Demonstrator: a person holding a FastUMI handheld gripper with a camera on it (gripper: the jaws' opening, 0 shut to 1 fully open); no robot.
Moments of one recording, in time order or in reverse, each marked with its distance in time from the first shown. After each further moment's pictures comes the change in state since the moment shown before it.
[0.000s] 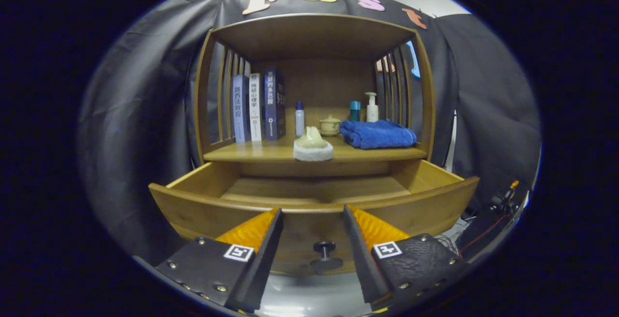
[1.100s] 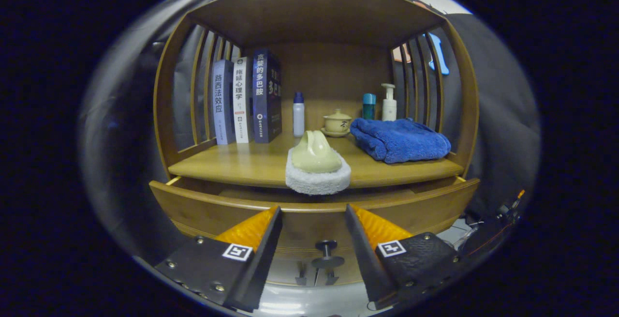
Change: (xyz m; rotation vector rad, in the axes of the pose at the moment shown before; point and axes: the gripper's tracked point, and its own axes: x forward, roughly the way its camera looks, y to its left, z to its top) arm 0.124 0.006 0.025 -0.013 0.039 0.005
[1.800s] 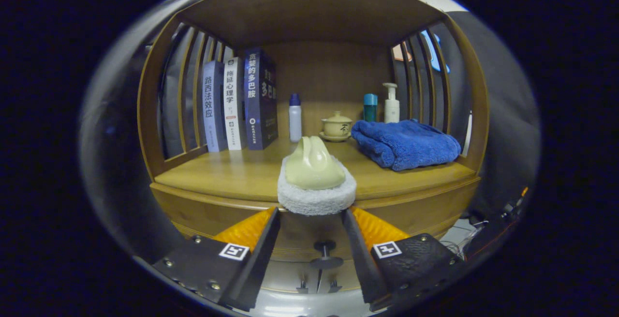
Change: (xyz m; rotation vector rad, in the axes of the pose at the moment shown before) arm 0.026 0.001 0.006 0.019 -0.008 -0.005
